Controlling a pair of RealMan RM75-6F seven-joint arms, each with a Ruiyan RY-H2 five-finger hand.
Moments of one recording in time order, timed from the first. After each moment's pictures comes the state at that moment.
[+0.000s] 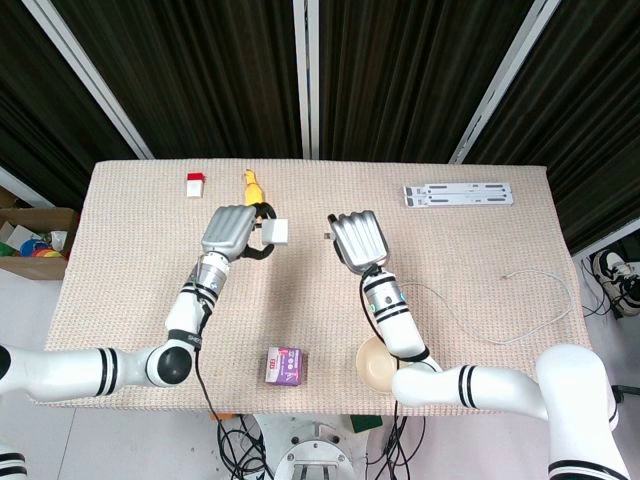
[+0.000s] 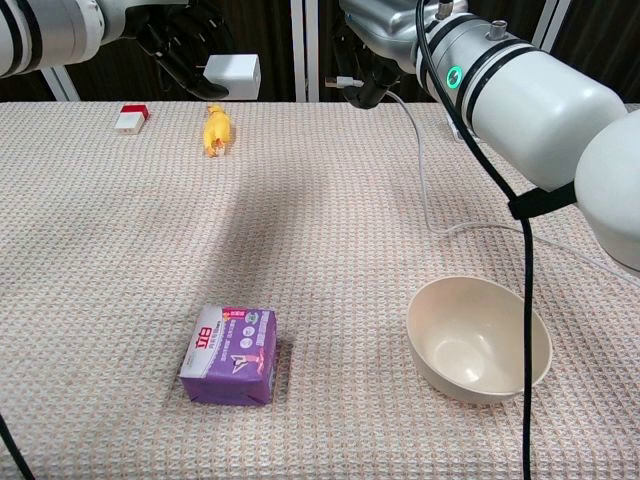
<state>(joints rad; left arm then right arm) -1.00 -1.42 -0.30 -1.72 0.53 1.07 0.46 1.00 -1.75 0.32 -1.47 -0.85 1.21 -0.88</state>
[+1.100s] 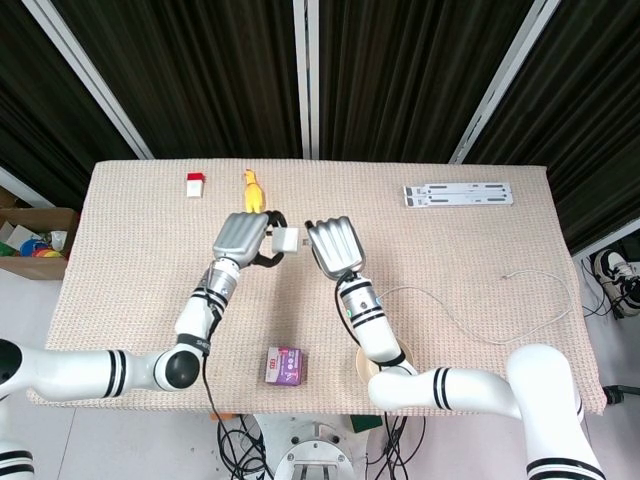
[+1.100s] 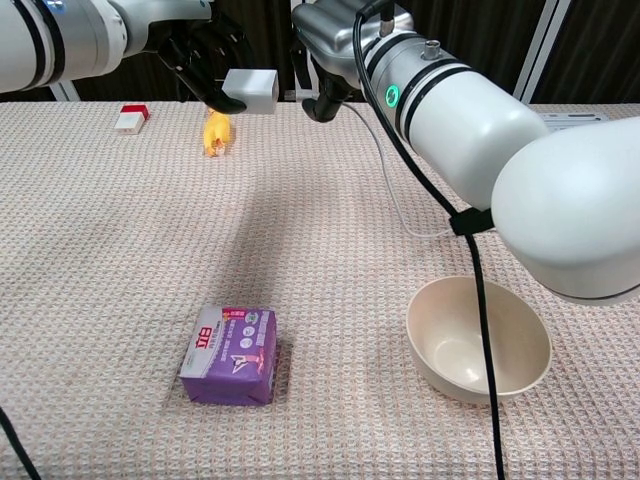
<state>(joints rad) -1.03 -1.45 -0.30 -1.74 0.51 1.08 0.51 1.07 -1.86 0.35 -1.40 -0.83 1.22 -0.93</state>
